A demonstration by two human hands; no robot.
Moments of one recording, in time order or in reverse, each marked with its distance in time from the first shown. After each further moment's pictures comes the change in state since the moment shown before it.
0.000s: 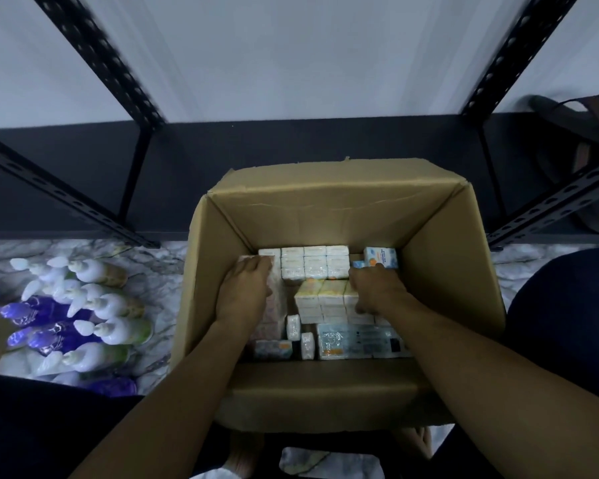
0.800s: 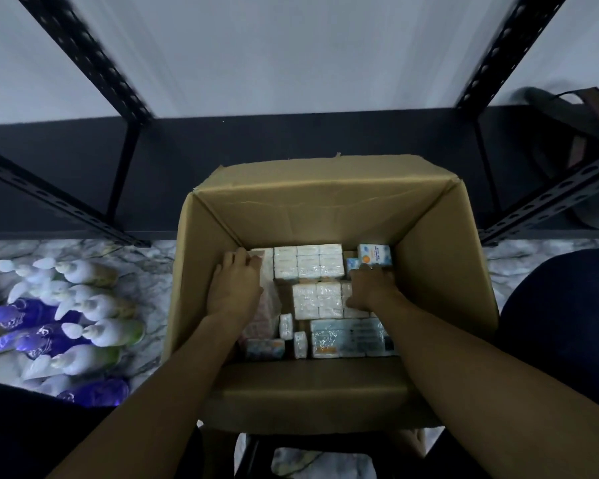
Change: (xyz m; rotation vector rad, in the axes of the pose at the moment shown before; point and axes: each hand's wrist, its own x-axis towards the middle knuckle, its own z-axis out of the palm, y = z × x) left_hand 0.009 0.005 -0.005 0.228 -0.081 -0.036; right_hand 0.022 0.007 0.024 0.159 -0.080 0.114
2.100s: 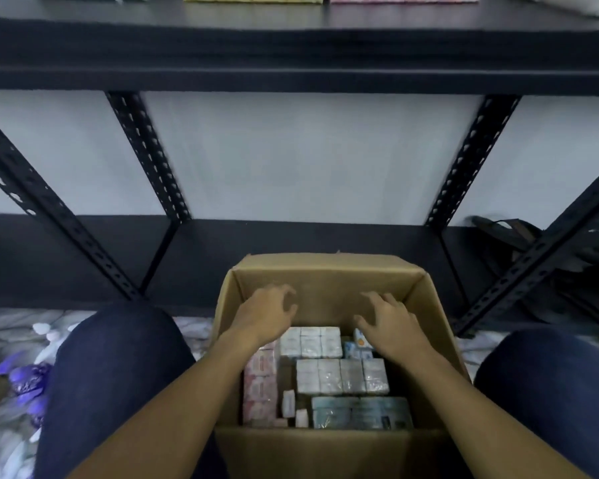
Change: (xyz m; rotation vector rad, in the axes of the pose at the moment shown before) left_hand -0.018 0.007 -0.122 -0.540 0.073 0.124; right_hand -0.138 -0.005 -0.107 0.323 0.539 -0.079
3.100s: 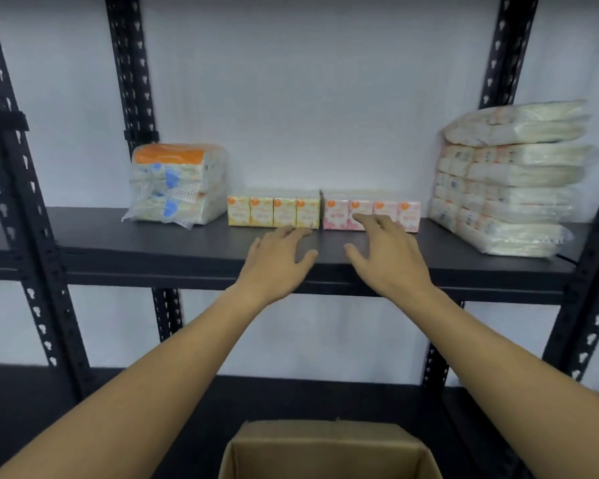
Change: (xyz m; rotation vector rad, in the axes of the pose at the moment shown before) left_hand 0.024 0.156 -0.288 0.135 0.662 0.401; right_hand 0.030 -0.168 -0.312 -0.089 0.841 -0.414
